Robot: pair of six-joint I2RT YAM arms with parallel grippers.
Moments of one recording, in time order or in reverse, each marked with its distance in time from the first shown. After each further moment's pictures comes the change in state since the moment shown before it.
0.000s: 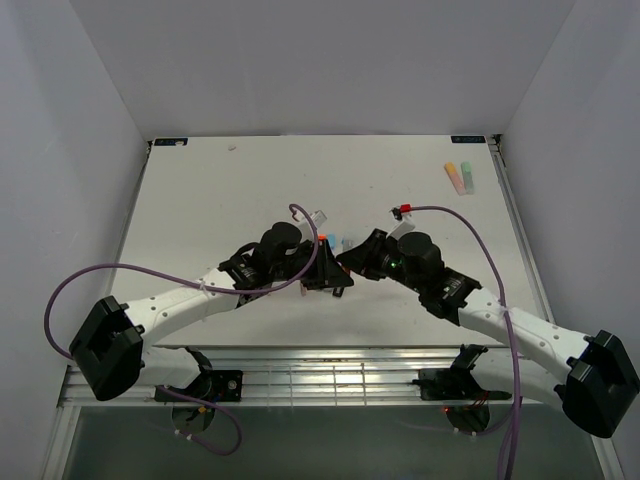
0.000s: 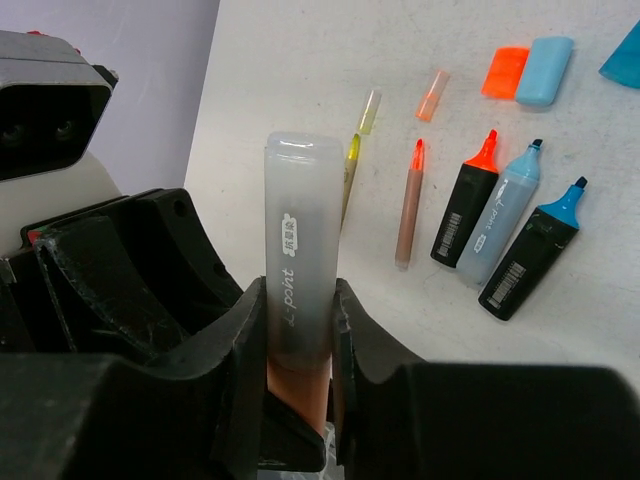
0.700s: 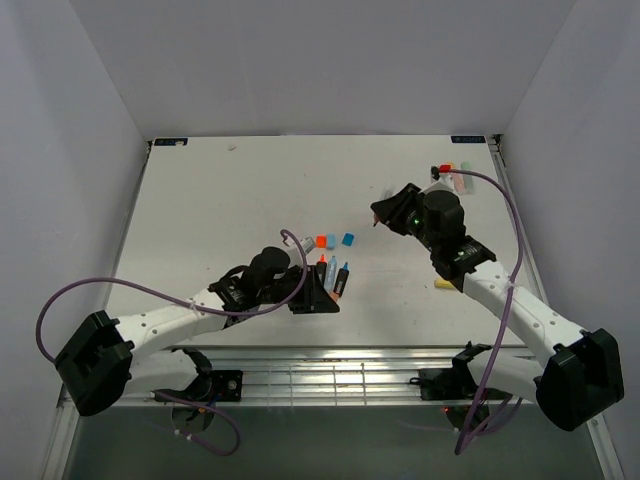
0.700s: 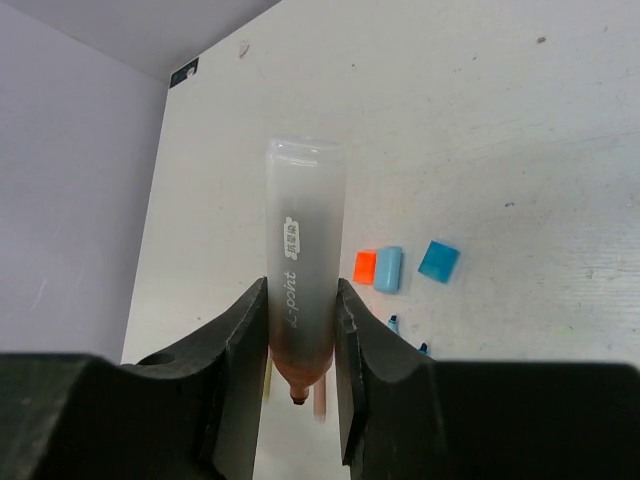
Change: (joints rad) left arm -0.014 -0.116 -0.222 0.058 0.029 0.000; right arm -0.291 0.106 0.201 -0.060 0.071 -0.121
